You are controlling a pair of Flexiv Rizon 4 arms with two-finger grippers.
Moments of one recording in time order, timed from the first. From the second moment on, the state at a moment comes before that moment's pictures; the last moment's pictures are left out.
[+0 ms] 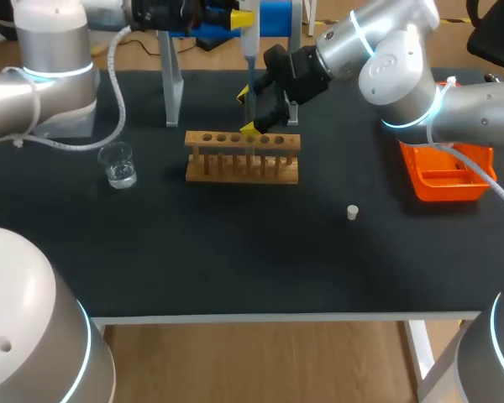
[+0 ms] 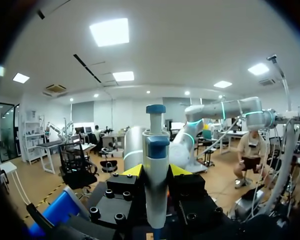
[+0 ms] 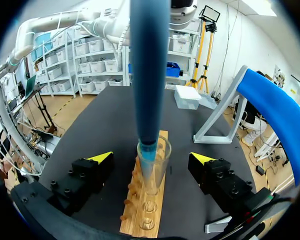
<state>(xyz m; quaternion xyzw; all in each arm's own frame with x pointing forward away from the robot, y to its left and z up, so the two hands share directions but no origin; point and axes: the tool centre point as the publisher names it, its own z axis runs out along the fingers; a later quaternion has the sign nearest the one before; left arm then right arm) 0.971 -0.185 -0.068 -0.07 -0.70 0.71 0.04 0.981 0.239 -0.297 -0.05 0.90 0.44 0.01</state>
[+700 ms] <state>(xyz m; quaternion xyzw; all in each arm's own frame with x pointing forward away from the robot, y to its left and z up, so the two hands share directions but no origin) 0.972 -0.185 -0.078 -0.06 -0.70 0.71 0.04 0.981 0.239 -0.297 -0.05 0.90 0.44 0.01</state>
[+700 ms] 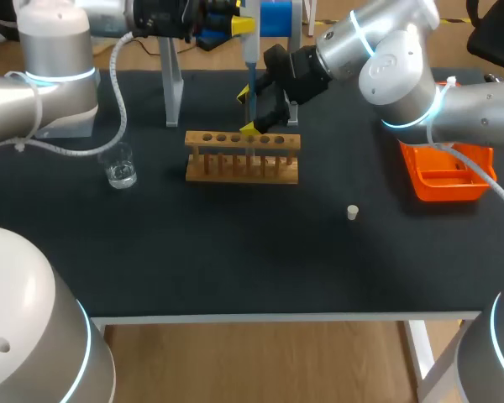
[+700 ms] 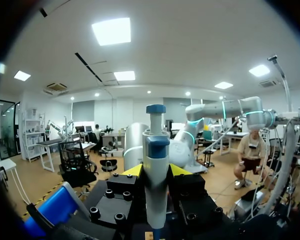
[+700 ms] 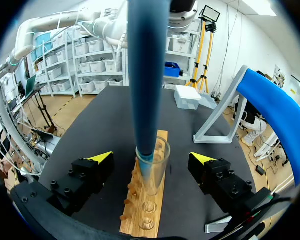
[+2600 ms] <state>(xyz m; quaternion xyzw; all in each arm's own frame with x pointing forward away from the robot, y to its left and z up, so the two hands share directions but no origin) 0.975 -0.187 -0.085 -0.05 -0.70 0.71 0.04 0.981 0.239 -0.297 -0.05 0.90 0.44 0.01</state>
